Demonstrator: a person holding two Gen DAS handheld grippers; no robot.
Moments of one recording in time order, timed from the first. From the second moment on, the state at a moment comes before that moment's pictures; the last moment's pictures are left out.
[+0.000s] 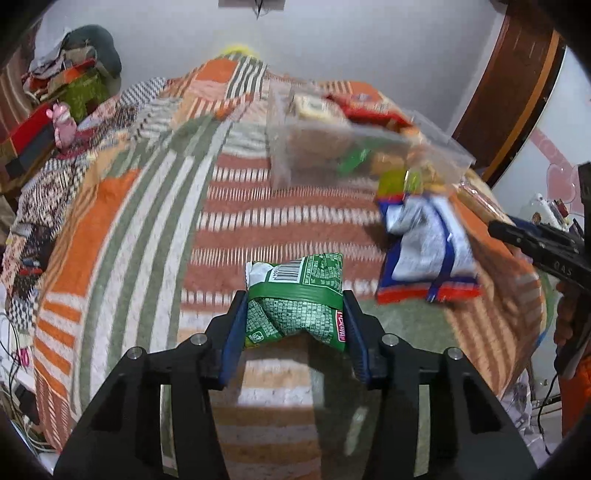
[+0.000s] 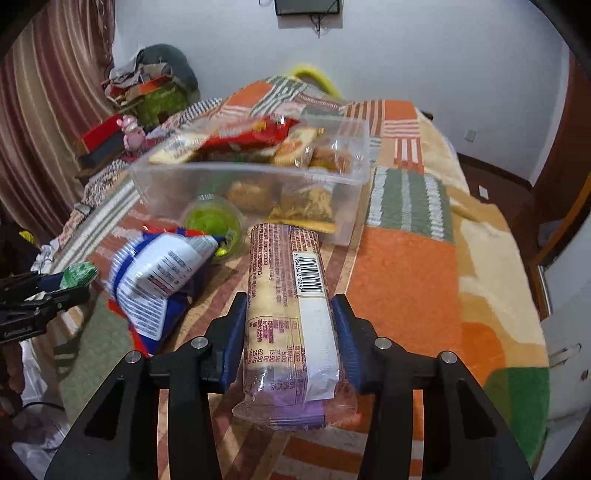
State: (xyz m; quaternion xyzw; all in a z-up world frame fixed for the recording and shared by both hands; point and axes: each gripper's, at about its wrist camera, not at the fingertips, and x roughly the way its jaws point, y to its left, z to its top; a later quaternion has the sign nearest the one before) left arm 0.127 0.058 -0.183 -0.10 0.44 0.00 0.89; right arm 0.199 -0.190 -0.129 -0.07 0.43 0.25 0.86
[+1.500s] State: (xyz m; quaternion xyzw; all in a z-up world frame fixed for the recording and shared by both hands) left arm 0.348 0.047 -0.148 -0.03 0.38 0.01 0.92; right arm 0.327 -0.149 -0.120 -0.04 0.40 0.18 0.90
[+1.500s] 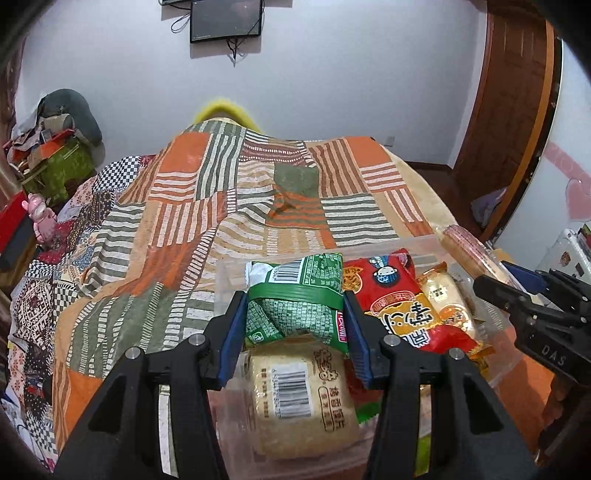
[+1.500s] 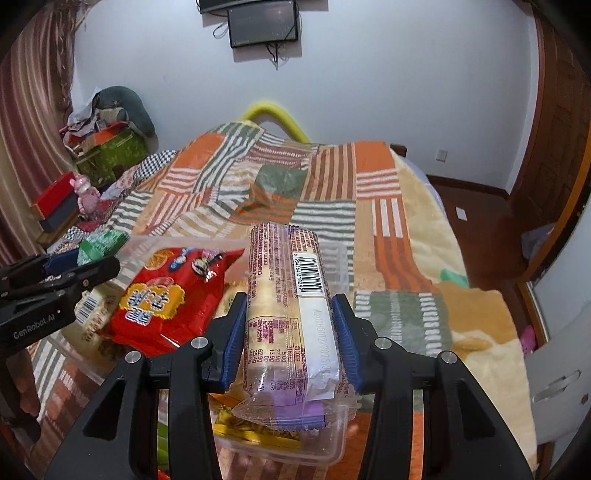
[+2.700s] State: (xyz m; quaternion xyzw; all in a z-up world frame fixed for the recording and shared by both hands) left arm 0.182 0.065 -0.135 -0.02 0.39 -0.01 0.92; right arm 0.212 -0.103 -0.144 -0.02 0.47 0.29 0.83
